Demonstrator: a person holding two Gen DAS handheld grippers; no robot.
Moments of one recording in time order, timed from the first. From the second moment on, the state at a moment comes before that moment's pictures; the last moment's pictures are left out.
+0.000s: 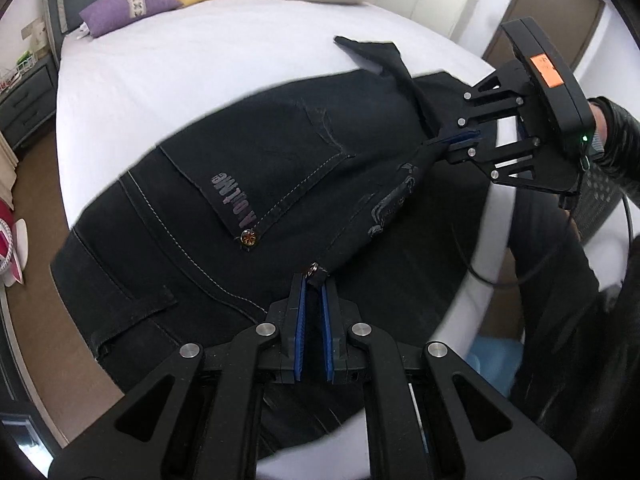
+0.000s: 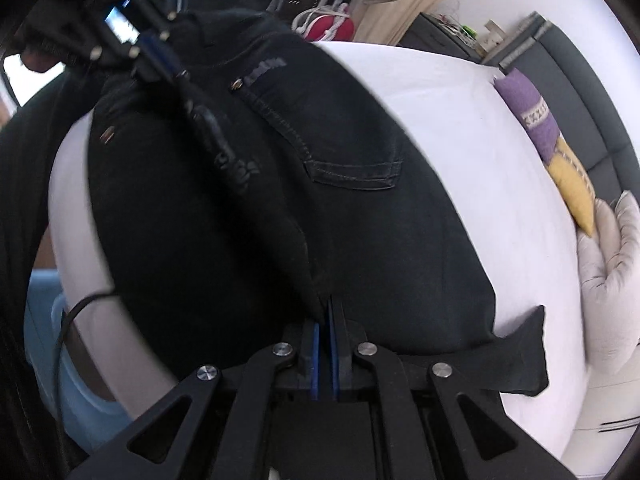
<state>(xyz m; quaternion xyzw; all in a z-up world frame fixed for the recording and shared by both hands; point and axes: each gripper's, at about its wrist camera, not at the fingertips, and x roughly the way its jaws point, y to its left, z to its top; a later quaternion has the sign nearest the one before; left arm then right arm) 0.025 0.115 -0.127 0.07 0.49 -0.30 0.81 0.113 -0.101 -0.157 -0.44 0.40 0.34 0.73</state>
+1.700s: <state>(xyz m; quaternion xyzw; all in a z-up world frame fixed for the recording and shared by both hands) 0.057 0.037 -0.161 -0.11 0.52 -0.28 0.80 0.056 -0.179 -0.136 -0.16 0.47 0.26 0.83</state>
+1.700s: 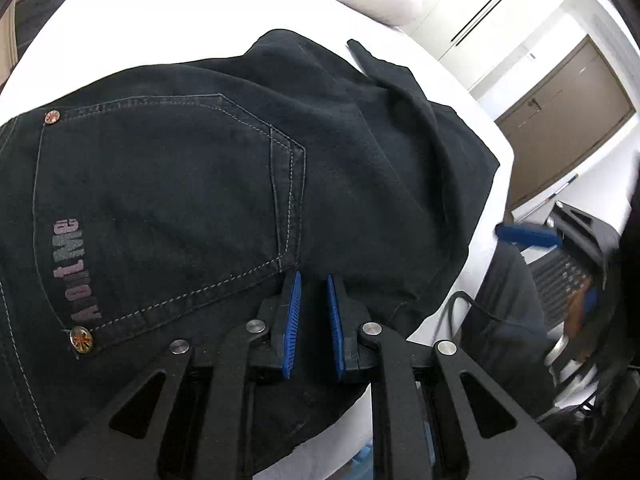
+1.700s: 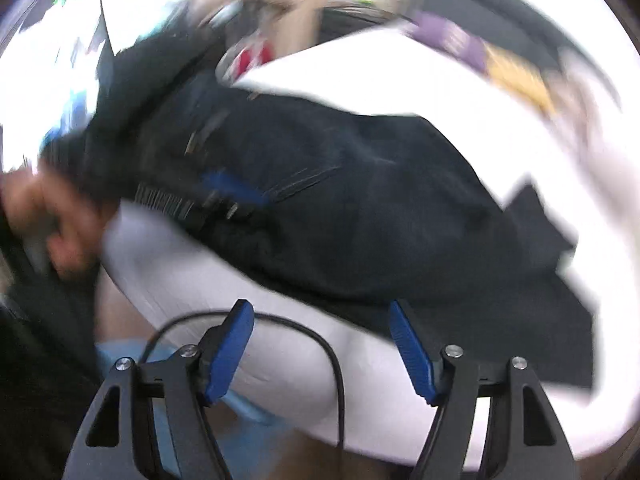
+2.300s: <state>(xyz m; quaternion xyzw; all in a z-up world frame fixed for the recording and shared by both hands) 0.063 0.045 -0.171 -0.13 0.53 -0.28 0.79 0.392 -0.306 -0.162 0.10 0.54 -0.02 0.84</state>
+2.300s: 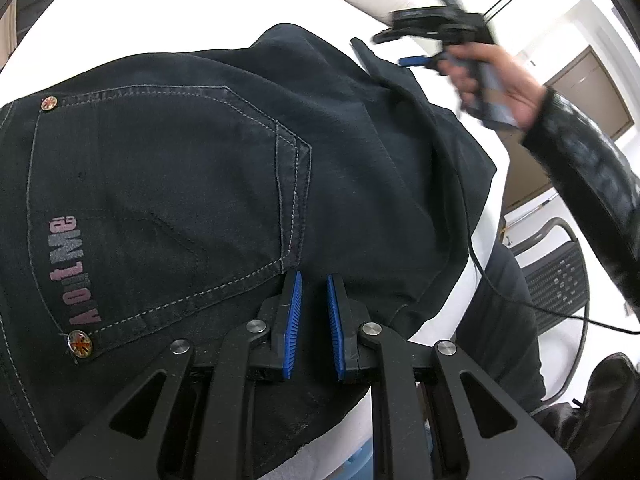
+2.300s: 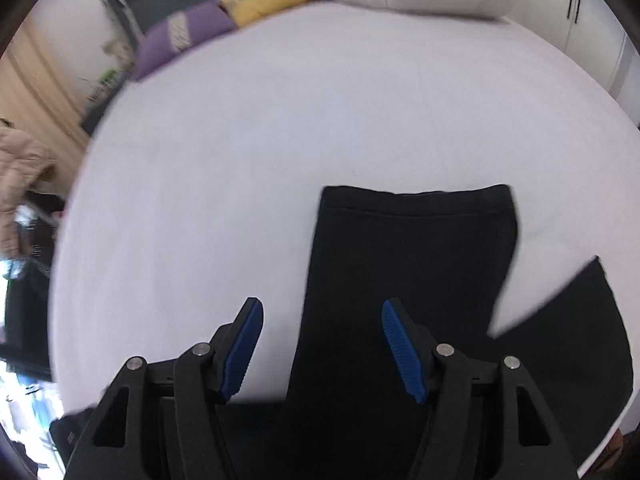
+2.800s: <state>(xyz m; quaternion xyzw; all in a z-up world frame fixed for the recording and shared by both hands) 0.064 0.046 -0.171 -0.13 0.53 -0.28 0.79 0.384 -0.377 -0.152 0.19 0.47 -0.04 0.86</state>
